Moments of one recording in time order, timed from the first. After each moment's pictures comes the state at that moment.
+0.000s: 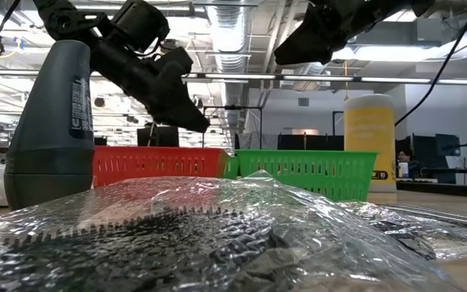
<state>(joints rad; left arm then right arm) 0.14 1.44 0.59 0.32 -0.11 -0.09 0.12 1.30 0.83 0.00 0.31 0.03</state>
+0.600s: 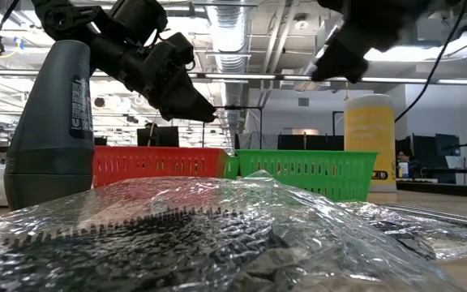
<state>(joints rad) 0.10 1.44 0.59 0.39 0.01 -0.08 0.34 1.36 0.83 -0.18 0.22 0.37</state>
